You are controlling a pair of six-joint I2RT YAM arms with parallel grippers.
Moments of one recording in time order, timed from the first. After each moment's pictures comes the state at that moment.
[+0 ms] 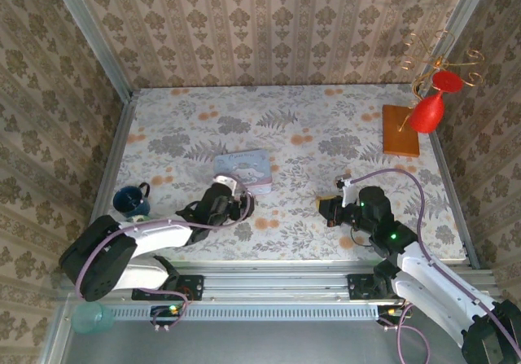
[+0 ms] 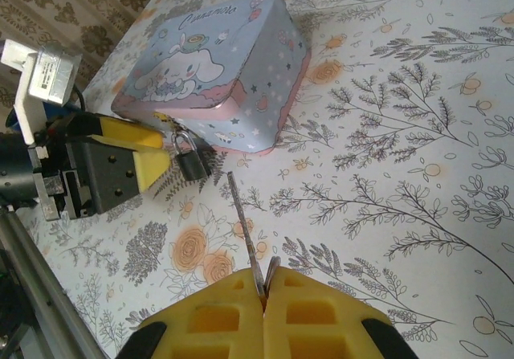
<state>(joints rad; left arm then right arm) -0.78 1.28 0.35 0.27 -0.07 -0.46 0.44 0.67 0.27 -0.05 -0.31 0.42</state>
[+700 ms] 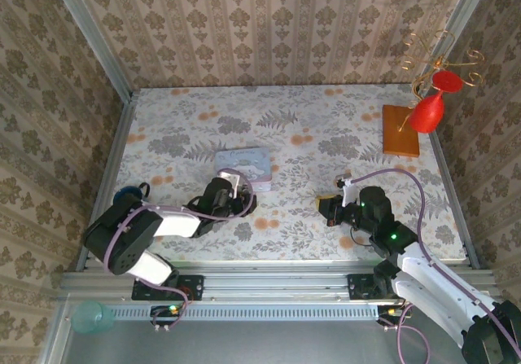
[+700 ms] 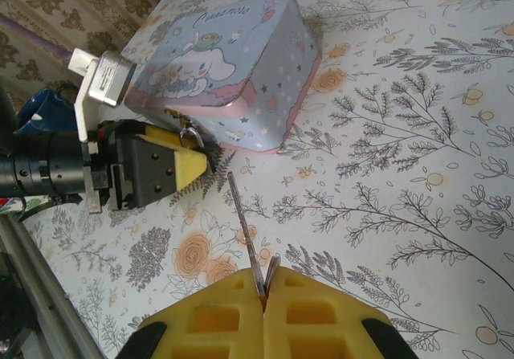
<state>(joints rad) -0.72 1.52 0.39 0.48 0.09 -0.50 0.44 0.67 0.27 -0.04 -0.31 0.42</state>
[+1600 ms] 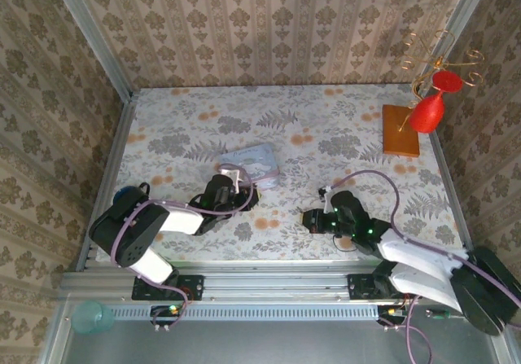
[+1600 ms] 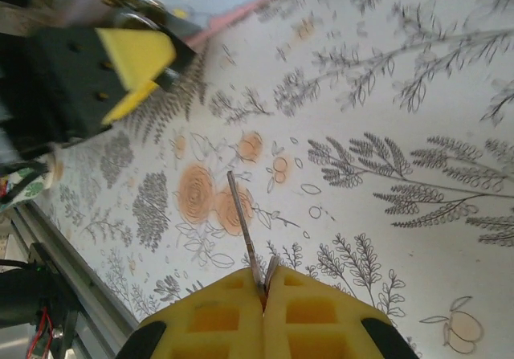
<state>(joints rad) -0.71 1.55 0.41 0.59 0.22 -0.72 0.66 1.05 0.26 0.13 -0.25 0.80</state>
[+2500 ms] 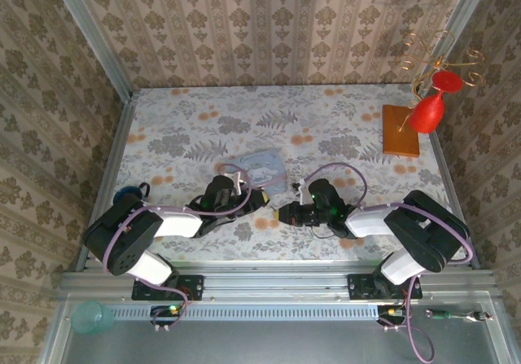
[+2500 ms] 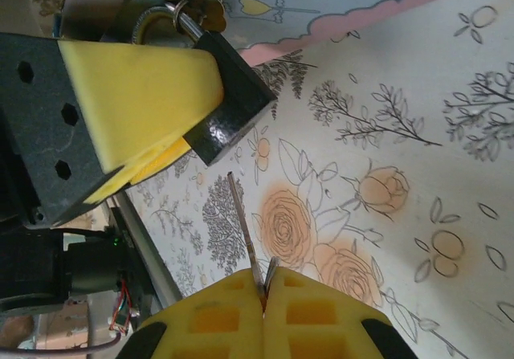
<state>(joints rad) -0.75 1.50 0.40 0.59 0.34 -0.98 0.67 1.54 0.41 0.54 -0.53 0.88</state>
